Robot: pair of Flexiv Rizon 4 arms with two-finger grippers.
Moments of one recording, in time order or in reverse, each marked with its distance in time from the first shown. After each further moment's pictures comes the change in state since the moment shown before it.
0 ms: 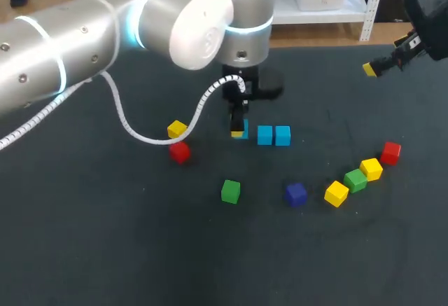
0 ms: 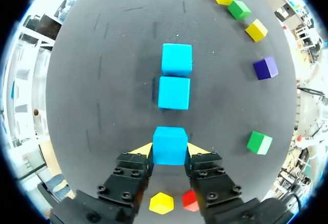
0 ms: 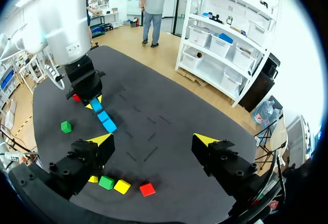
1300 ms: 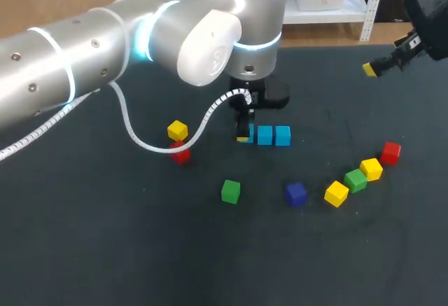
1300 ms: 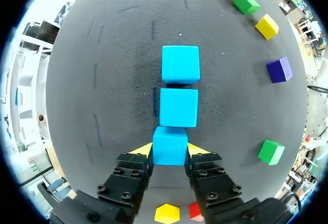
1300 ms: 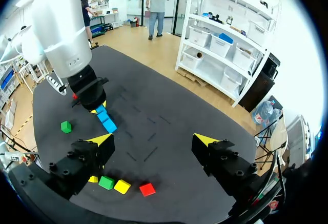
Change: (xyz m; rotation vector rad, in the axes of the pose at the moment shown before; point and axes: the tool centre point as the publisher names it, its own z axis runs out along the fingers) left arm -0.011 0.006 0.020 -0.054 0.003 0.028; right arm 0.000 0.000 0.000 0.000 0.000 0.000
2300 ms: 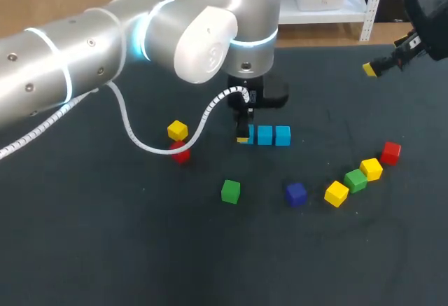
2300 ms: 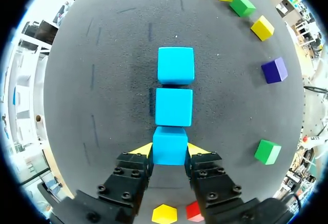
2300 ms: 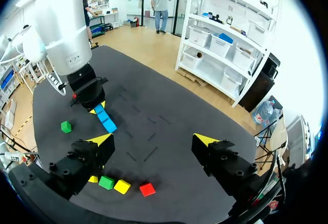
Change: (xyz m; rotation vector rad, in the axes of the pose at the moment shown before) left arm -0.001 -0.003 -0.002 0.025 -0.023 -0.002; right arm 0.000 0.000 0.000 0.000 0.000 0.000
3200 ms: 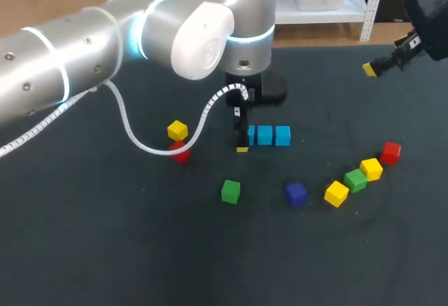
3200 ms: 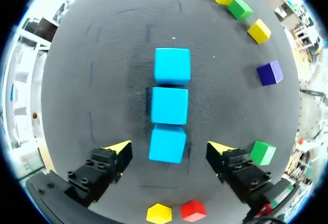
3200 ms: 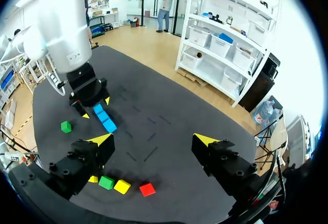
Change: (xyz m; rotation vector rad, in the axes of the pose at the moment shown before) left arm 0.002 -0.004 -0.005 0.036 -0.023 -0.049; right arm 0.000 0.000 0.000 0.000 0.000 0.000
